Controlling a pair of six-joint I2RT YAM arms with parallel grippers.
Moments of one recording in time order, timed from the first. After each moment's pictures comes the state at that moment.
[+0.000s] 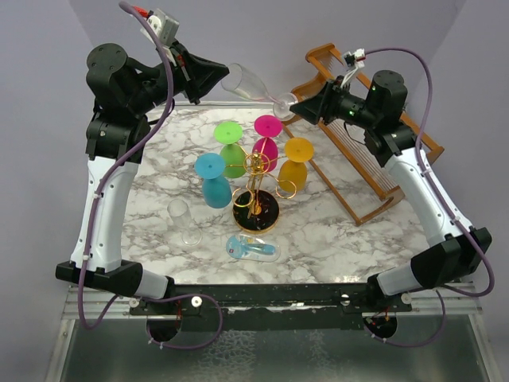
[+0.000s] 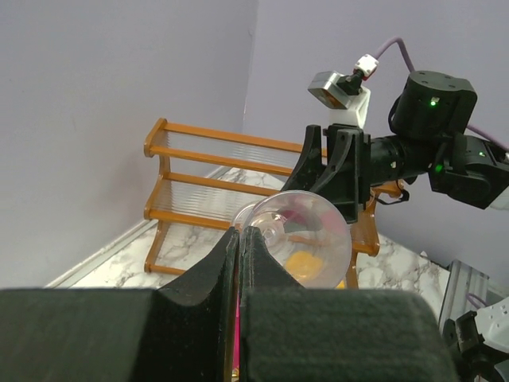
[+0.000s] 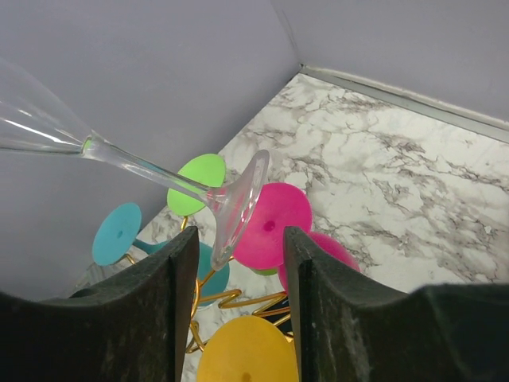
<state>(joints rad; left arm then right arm) -0.22 1.41 1.96 -0.35 0.72 -0.29 0.31 1.45 1.55 -0.15 -0.64 0.42</state>
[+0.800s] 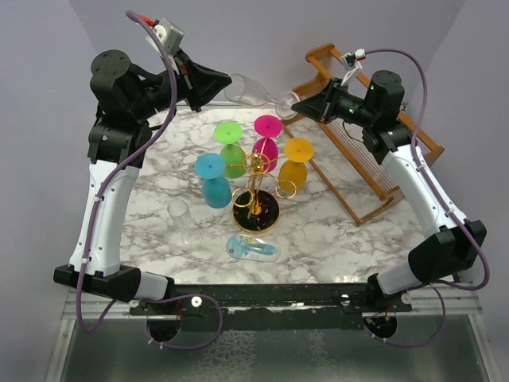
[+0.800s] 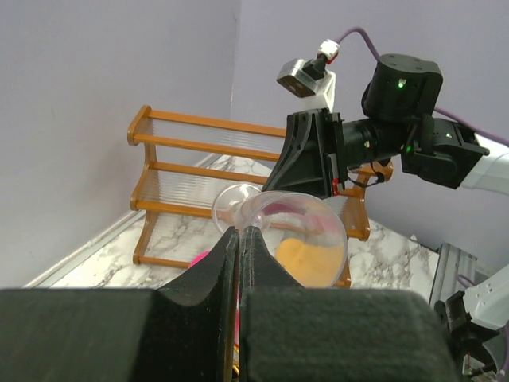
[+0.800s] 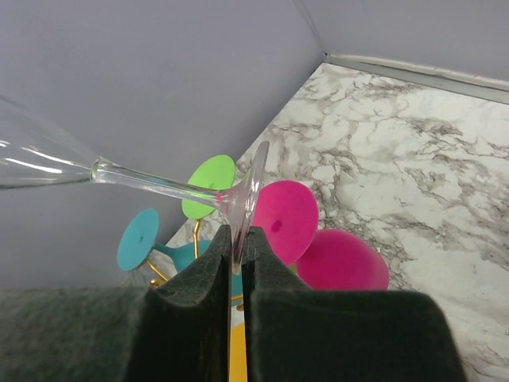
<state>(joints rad) -0.23 1.38 1.90 -0.33 0.76 -0.29 0.29 1.49 1.52 -0.08 -0.71 0.56</state>
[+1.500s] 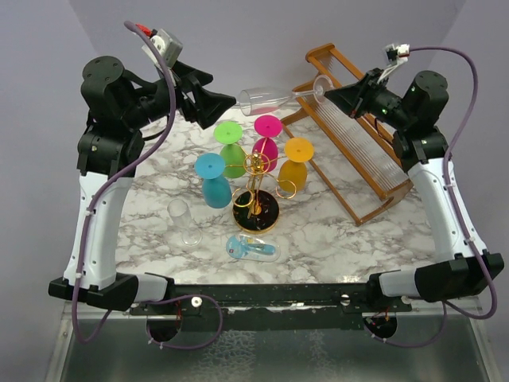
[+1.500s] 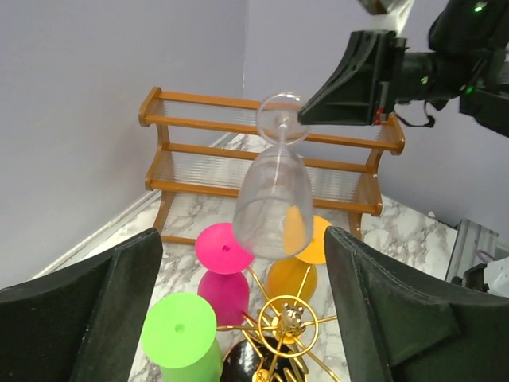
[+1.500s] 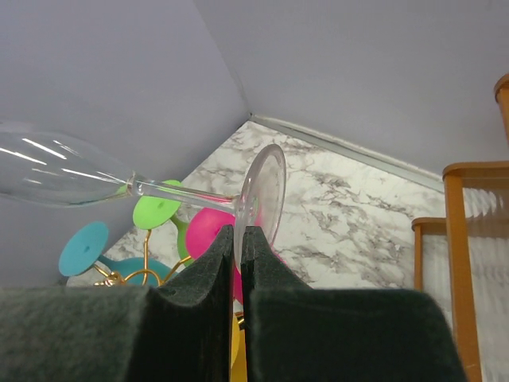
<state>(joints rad) -0.23 1.32 1.89 -0.46 0.75 -0.17 0.14 1.37 1.52 -0.11 -0.68 0.40</state>
